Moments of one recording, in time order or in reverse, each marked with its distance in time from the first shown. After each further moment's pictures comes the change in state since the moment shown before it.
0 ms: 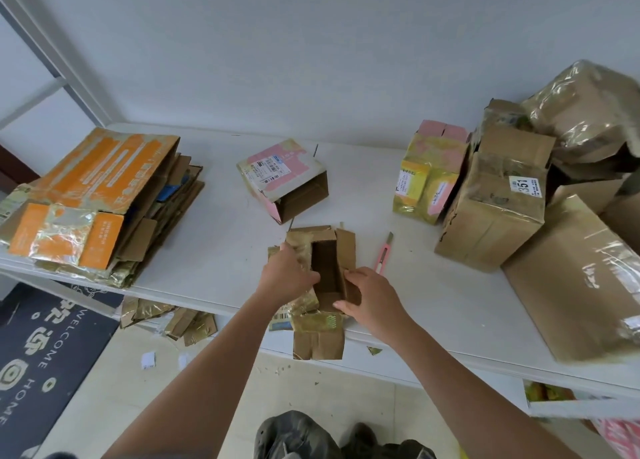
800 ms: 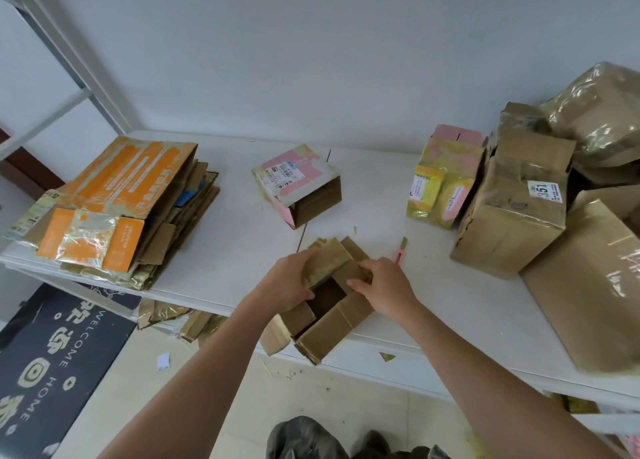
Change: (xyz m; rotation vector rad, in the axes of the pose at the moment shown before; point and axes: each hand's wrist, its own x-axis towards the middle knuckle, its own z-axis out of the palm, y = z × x) left_hand 0.003 -0.026 -0.022 0.192 -0.134 0.288; right_hand 0.032 -0.003 -0.009 0.038 0.028 0.087
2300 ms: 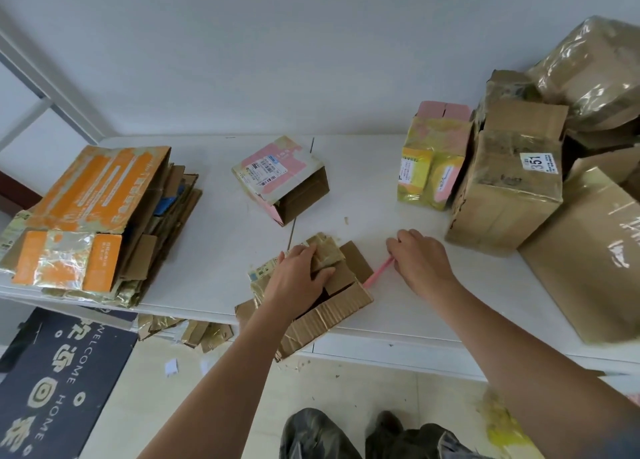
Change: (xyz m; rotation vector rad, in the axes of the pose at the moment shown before) left_hand 0.018 0.014 0.028 0.094 0.187 0.017; right_hand 0.018 0.056 -0.029 -0.760 0.160 -0.175
